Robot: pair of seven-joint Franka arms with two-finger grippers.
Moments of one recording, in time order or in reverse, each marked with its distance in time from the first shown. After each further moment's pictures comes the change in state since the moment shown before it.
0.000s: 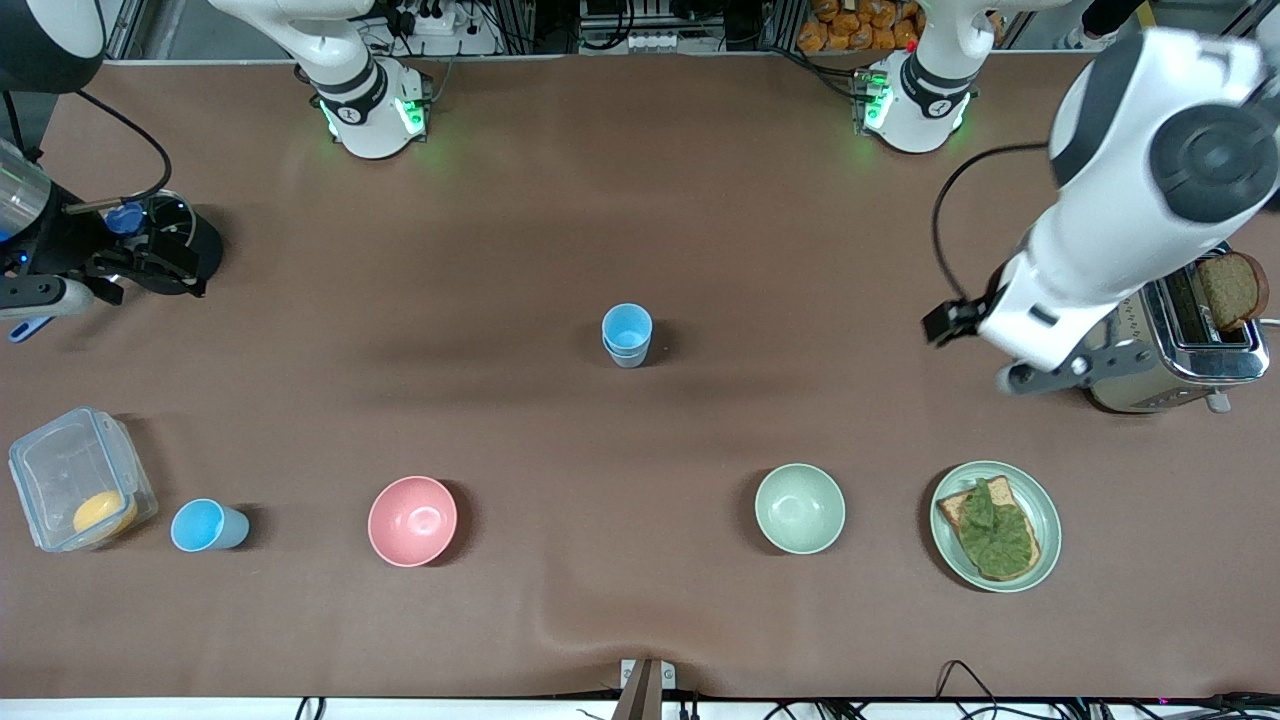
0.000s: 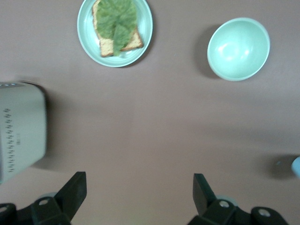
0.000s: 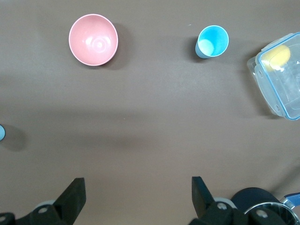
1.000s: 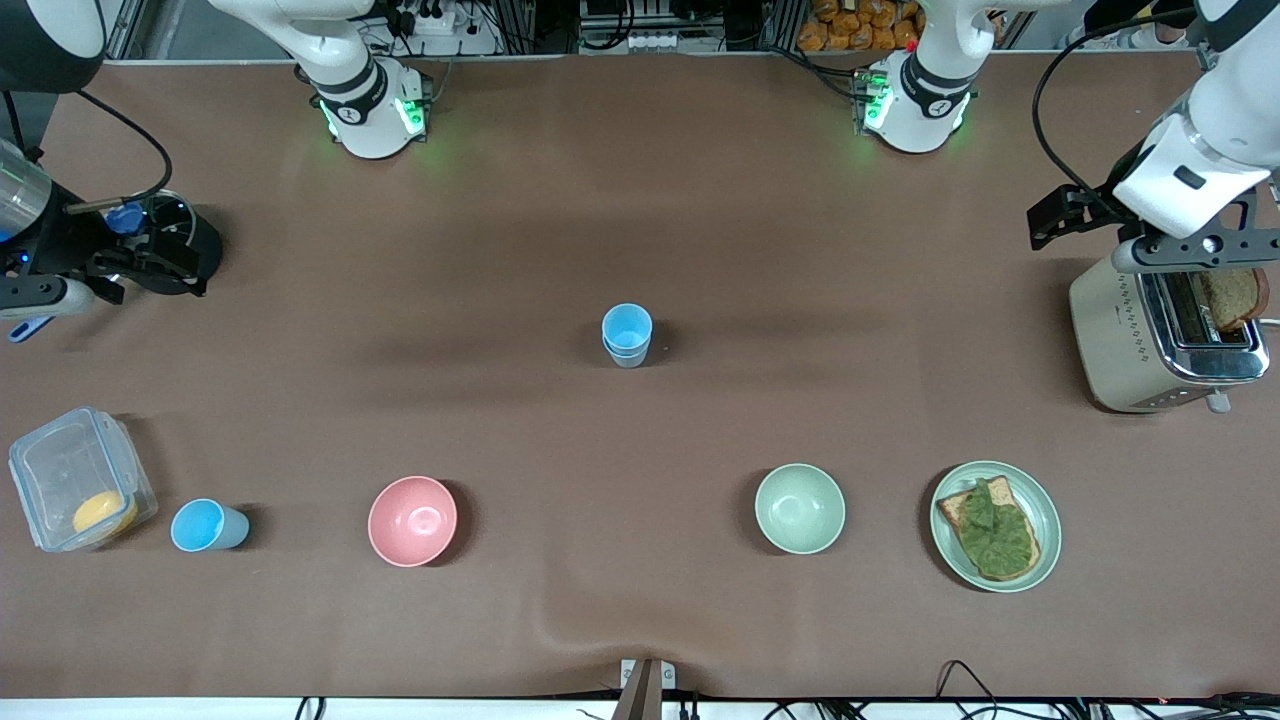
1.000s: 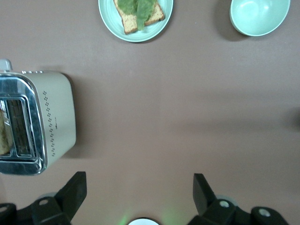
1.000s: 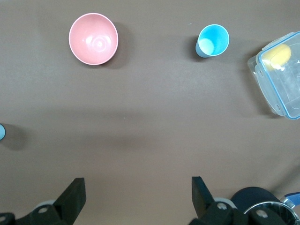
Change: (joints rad) left arm 0.010 -0.309 0.173 -0.286 -0.080 0.021 0.299; right arm 0.000 0.000 0.000 0.000 0.000 -0.003 0.000
